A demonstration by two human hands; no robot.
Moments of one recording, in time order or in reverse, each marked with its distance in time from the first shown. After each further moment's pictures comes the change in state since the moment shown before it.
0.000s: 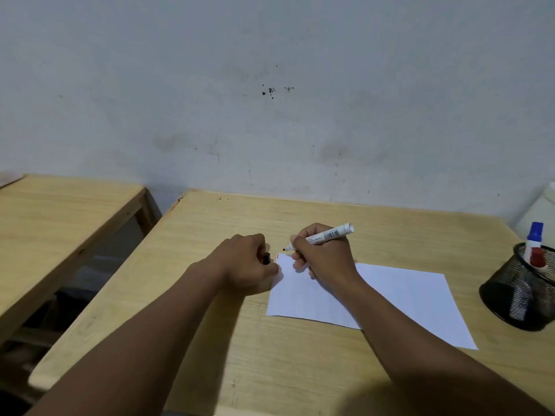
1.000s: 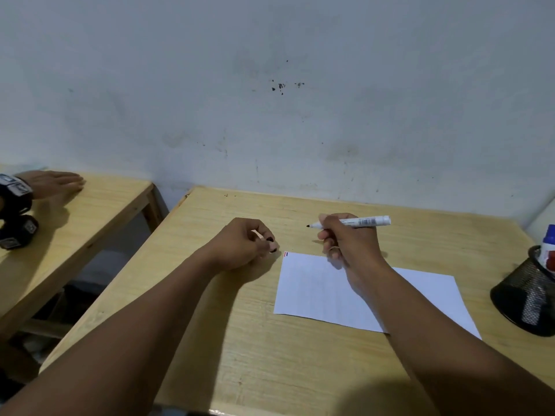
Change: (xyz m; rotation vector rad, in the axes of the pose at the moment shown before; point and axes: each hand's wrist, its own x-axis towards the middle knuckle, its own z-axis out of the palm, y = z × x) left_hand -0.008 -0.006 -0.021 -0.663 0.021 -0.092; right_hand 0.007 -0.023 -0.020 0.257 0.070 0.129
